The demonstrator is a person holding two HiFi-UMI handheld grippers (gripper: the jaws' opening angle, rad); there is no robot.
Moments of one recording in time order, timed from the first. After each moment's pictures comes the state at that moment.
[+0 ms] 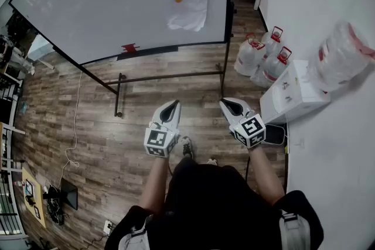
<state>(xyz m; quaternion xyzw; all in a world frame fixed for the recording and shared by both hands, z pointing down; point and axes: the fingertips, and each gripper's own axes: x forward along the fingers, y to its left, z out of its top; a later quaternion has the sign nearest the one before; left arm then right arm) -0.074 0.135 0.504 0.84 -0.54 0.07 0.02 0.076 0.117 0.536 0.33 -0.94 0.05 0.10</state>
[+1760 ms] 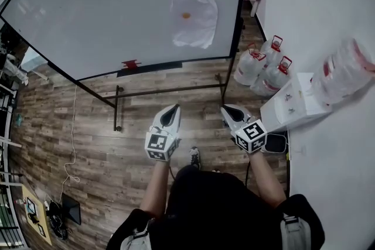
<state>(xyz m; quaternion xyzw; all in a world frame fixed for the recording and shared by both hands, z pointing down) -0.145 0.046 0.503 0.85 -0.52 0.06 0.03 0.015 0.042 0.533 0.36 -0.93 0.09 0.10</state>
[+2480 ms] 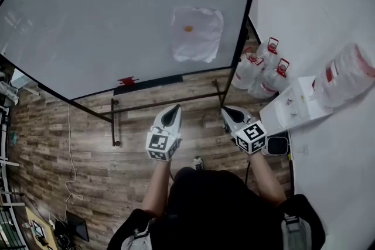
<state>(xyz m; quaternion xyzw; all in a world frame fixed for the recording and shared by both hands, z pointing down) -0.184 -0.059 0.513 0.88 -0.48 0.05 0.03 -0.025 -0.046 0.545 0.40 -0.91 0.09 0.11</state>
